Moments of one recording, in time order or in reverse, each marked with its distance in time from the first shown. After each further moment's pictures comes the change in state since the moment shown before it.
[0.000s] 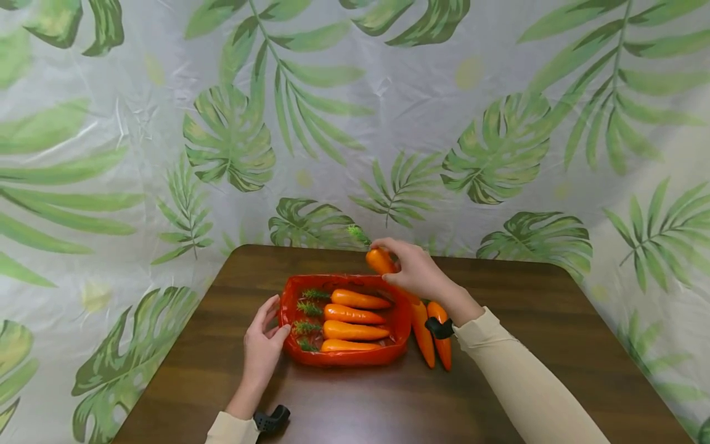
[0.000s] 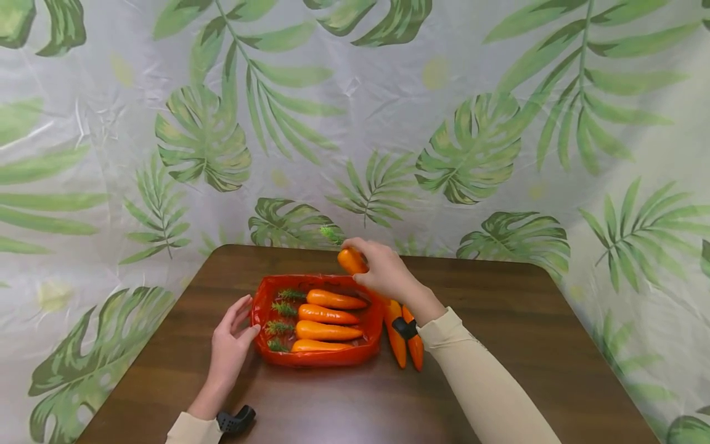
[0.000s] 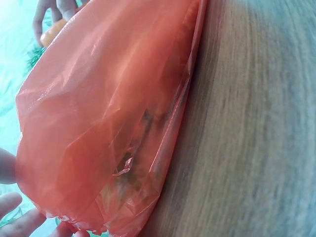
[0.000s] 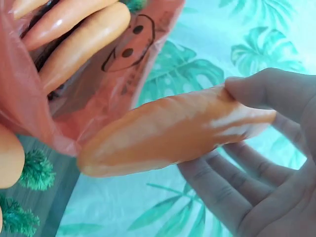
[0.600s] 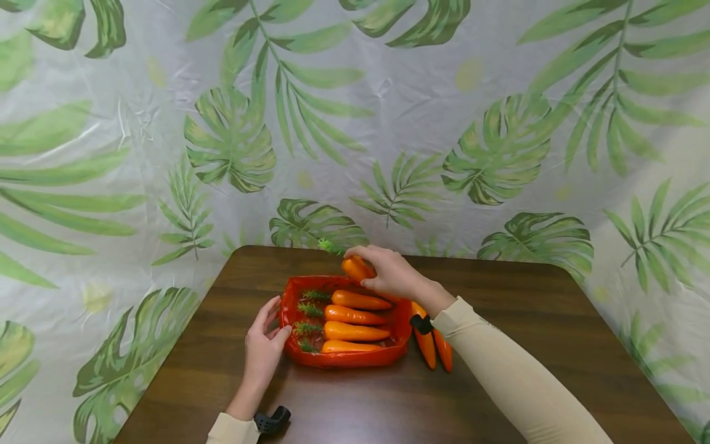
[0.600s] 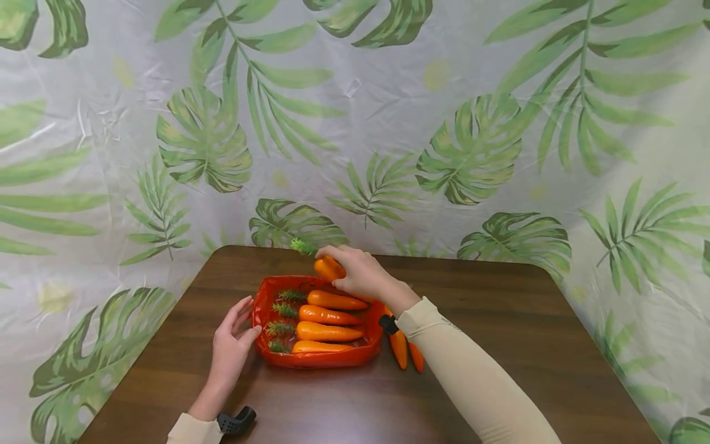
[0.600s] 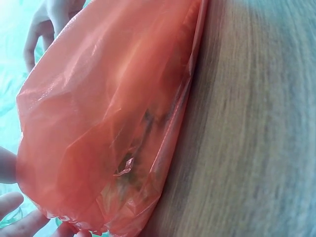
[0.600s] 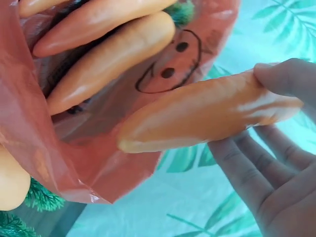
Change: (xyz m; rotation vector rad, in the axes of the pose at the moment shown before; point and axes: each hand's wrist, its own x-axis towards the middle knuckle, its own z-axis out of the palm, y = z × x) left_hand 0.000 0.000 0.000 0.000 -0.017 -0.020; right_hand 0.033 -0.005 0.035 -0.115 -0.111 -0.133
